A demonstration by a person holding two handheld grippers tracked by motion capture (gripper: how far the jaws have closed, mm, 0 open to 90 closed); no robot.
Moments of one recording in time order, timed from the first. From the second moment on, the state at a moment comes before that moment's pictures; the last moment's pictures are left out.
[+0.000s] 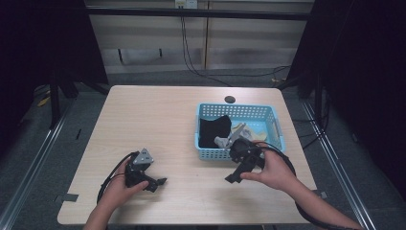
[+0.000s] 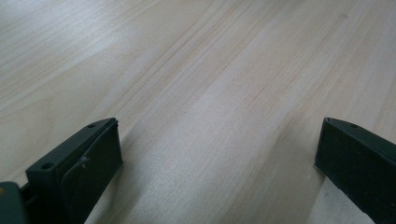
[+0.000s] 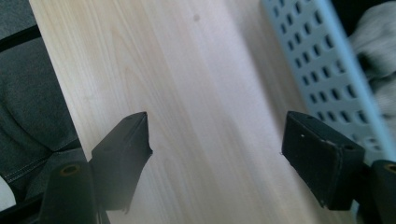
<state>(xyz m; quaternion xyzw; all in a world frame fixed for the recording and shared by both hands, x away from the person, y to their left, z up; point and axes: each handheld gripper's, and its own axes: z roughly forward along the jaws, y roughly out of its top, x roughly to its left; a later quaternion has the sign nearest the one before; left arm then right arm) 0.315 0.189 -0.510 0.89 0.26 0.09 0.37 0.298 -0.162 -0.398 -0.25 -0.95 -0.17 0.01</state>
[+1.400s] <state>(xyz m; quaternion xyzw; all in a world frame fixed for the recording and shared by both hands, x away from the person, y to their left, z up) 0.315 0.188 -0.511 0.88 0.27 0.10 0.37 0.426 -0.161 -0.446 -0.37 -0.92 -0.13 0.04</state>
